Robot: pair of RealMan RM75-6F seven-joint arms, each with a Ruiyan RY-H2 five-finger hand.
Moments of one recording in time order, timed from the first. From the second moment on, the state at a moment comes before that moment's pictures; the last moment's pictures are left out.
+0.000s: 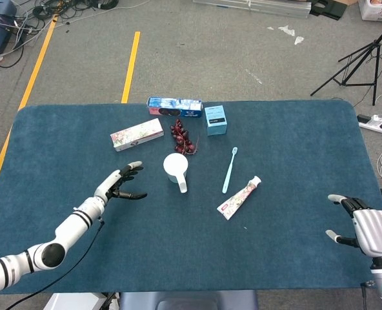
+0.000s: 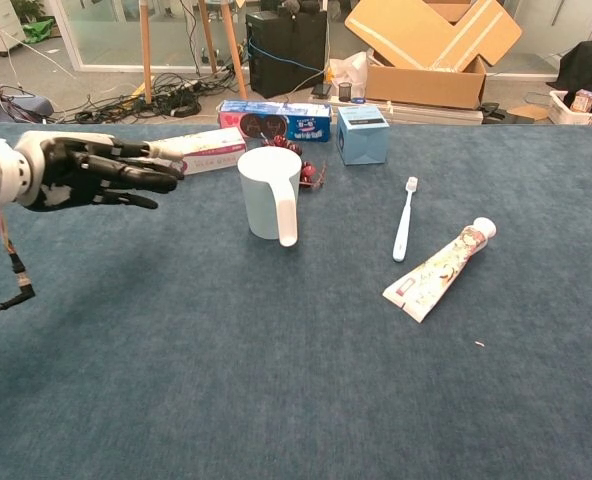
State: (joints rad) left arm -0.69 -1.34 -0.37 -1.58 0.81 0.52 -0.50; right arm 0.08 -1.07 0.04 -1.64 -1.51 1.44 0.03
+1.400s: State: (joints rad) left arm -0.15 -1.04 0.08 -1.78 1.56 1.44 0.14; right arm 0.33 -1.09 0.12 -1.64 -1.59 1.24 -0.14
